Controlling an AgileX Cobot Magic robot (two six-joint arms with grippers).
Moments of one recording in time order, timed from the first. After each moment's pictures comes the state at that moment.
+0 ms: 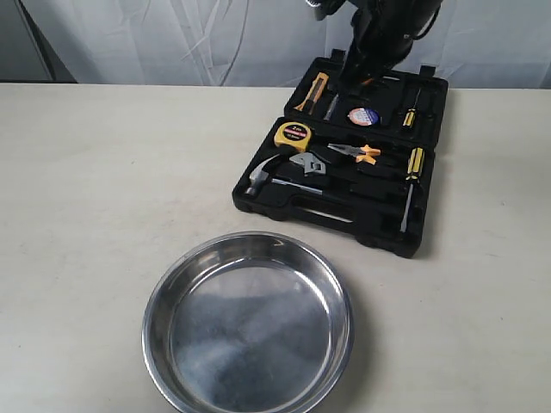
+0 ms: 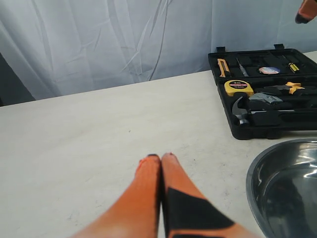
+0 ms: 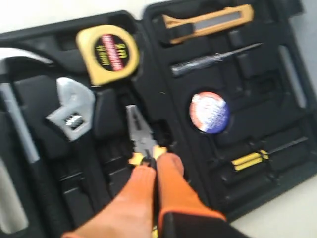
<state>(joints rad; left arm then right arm) -0.17 0.00 0.00 0.00 0.23 0.03 0.35 2.04 -1.80 -0.01 0.92 -0.60</state>
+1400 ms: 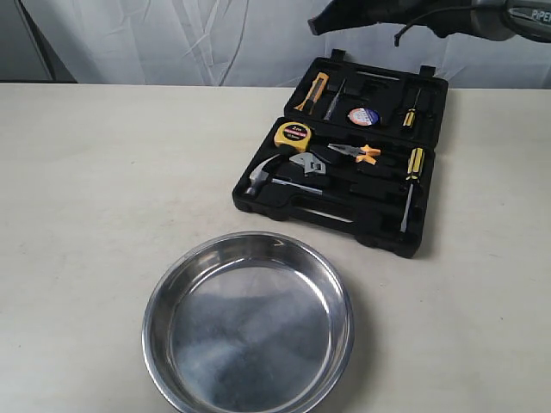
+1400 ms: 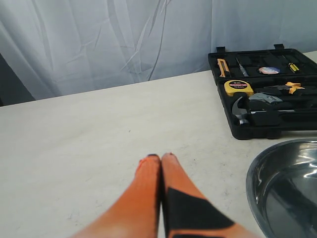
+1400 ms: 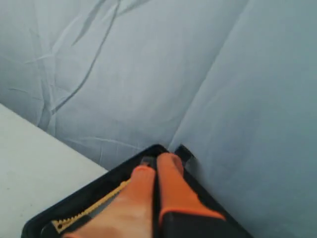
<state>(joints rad) -0.17 0.00 0.00 0.00 0.23 0.03 0.26 2.20 -1.80 0.66 0.10 -0.99</state>
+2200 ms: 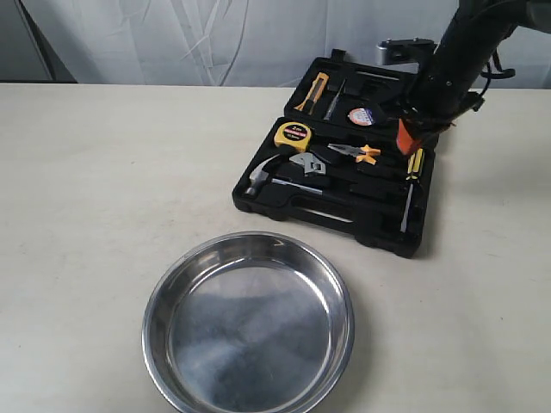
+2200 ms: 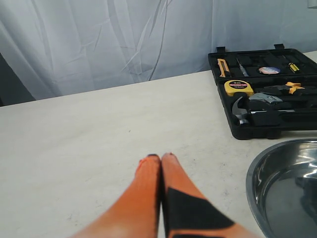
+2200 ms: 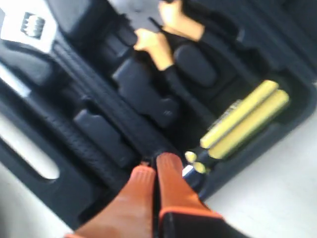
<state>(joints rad) -0.17 0.00 0.00 0.00 0.23 0.03 0.13 2.20 -1.80 0.26 1.21 -0.40</state>
